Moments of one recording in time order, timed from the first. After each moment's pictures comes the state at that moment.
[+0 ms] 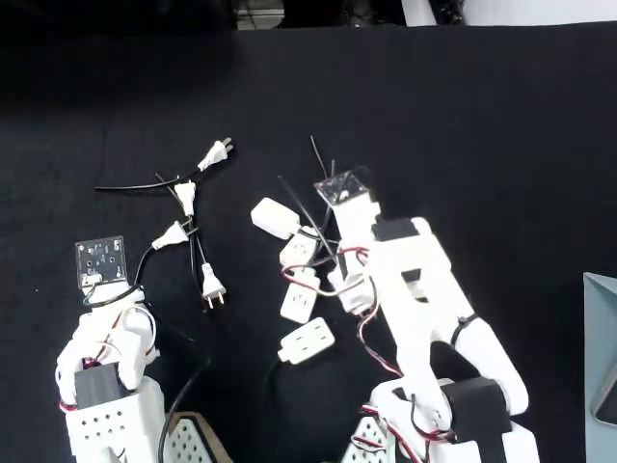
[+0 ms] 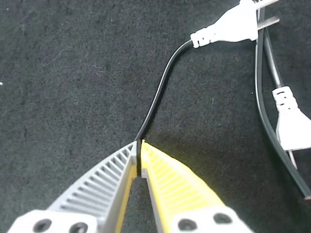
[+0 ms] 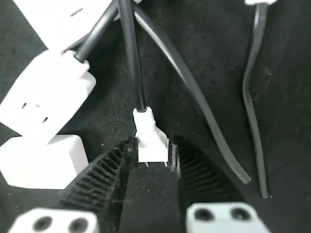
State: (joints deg) left arm -20.5 -103.3 96.3 68.5 -6.2; right arm -12.2 -18.0 51.2 63.1 14.0
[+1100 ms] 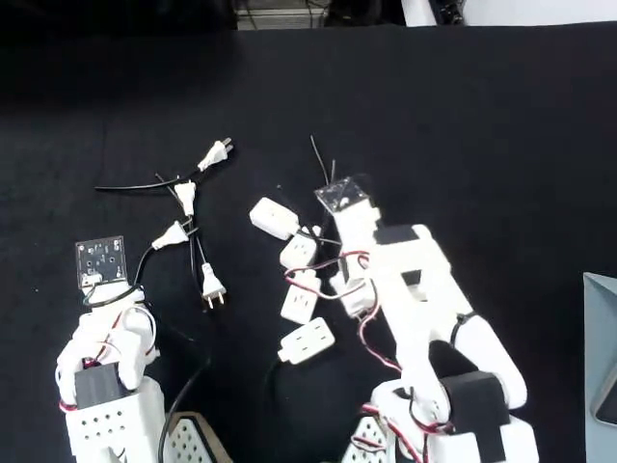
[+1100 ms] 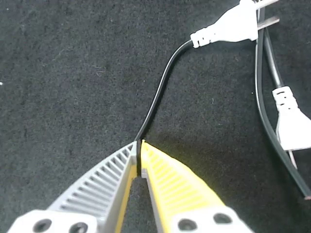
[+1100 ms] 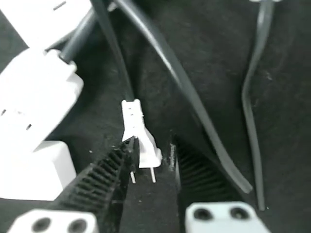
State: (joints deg) left arm -20.5 -103.3 96.3 68.5 -6.2; right arm -12.0 -14.8 53.3 58.9 16.0
